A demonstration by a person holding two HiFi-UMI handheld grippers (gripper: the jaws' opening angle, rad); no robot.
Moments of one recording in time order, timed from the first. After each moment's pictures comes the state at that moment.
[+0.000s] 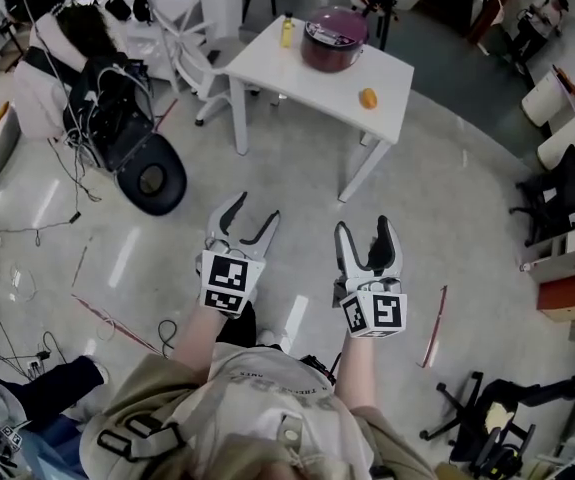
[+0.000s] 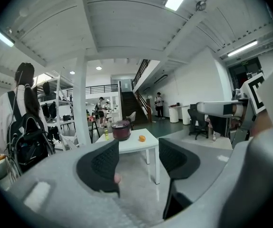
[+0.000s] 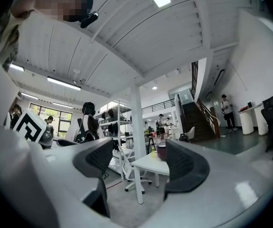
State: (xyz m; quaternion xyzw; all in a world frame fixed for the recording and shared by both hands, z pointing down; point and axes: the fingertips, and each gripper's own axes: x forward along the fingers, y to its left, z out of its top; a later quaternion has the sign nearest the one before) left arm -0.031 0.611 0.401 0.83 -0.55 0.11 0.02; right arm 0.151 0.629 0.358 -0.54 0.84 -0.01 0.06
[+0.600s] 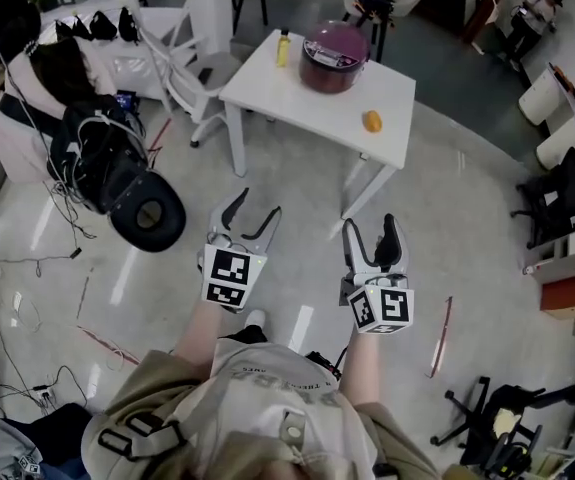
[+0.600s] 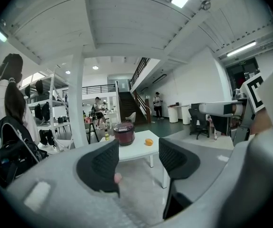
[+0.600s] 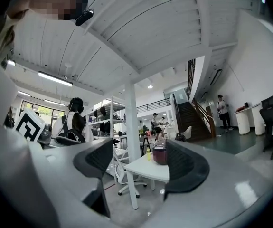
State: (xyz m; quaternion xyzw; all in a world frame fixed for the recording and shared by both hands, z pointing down) left arm -0.075 0.470 0.398 0.84 -0.53 0.11 0.01; right arm 0.119 0.498 0.359 -0.57 0.82 -0.01 0.06
